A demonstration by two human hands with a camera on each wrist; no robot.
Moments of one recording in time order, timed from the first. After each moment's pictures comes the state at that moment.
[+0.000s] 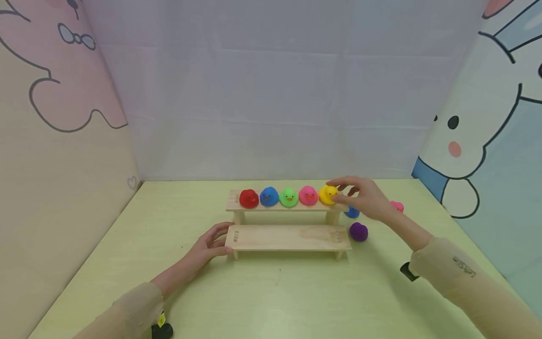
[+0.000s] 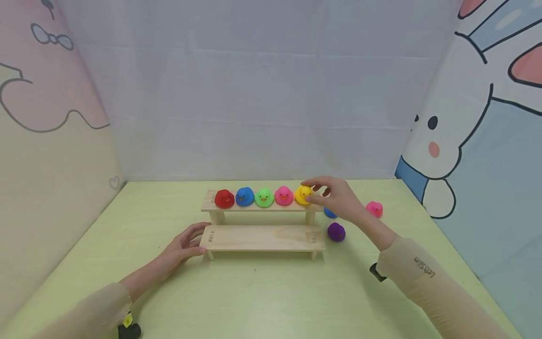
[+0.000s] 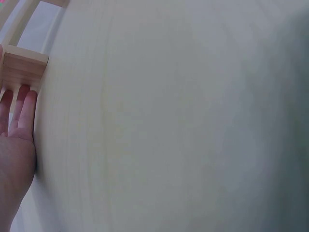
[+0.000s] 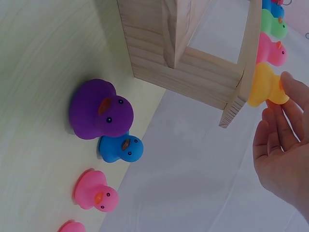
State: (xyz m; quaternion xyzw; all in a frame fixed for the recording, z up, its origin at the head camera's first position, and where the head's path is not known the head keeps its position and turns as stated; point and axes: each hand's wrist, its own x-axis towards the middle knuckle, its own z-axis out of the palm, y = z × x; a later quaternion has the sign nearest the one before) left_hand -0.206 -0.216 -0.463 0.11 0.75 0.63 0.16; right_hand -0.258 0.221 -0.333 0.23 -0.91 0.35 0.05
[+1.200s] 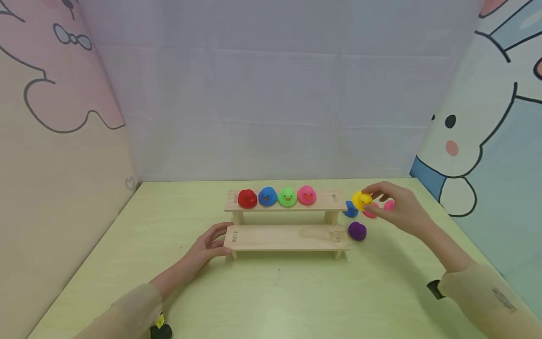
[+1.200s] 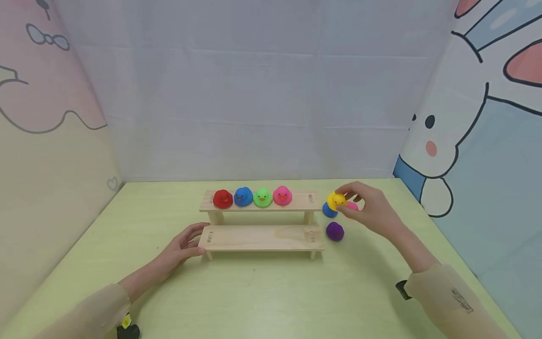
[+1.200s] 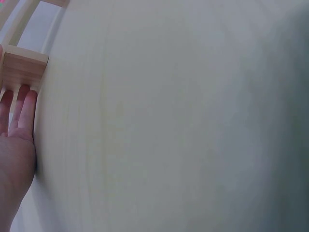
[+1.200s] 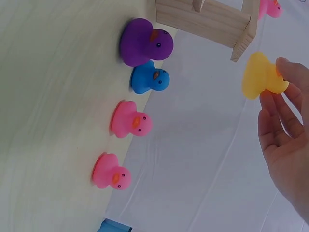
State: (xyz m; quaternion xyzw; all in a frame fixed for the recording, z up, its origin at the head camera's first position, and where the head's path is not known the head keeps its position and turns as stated) left_hand -0.207 -0.214 -0.462 0.09 0.76 0.62 0.16; right_hand -0.223 0.280 -0.342 0.25 -0.92 0.25 0.20
